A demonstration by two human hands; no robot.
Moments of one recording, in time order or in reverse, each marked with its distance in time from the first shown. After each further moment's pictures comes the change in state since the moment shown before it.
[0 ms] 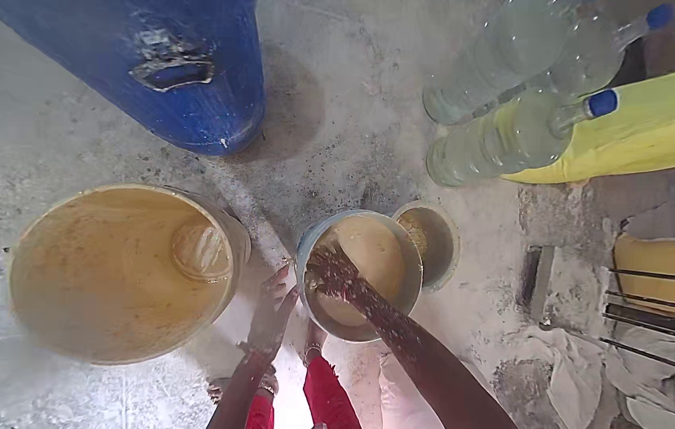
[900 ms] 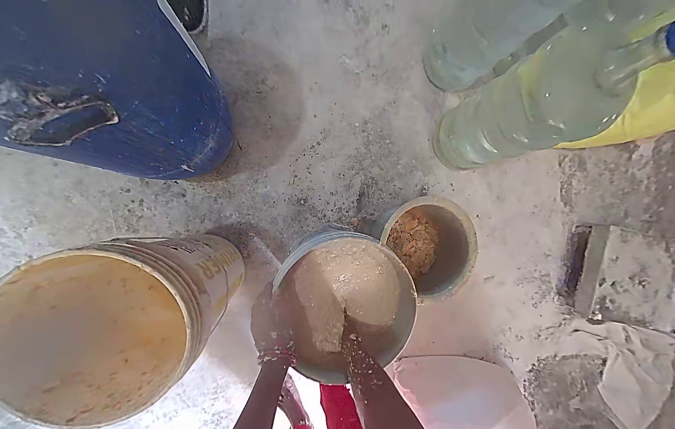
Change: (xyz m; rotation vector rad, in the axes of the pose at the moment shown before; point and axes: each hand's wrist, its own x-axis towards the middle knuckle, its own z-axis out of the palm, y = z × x) left_hand 0.063 0.006 0.090 0.569 0.376 -0.021; right_hand -0.096 -0.016 0.044 1.218 0.129 0.907
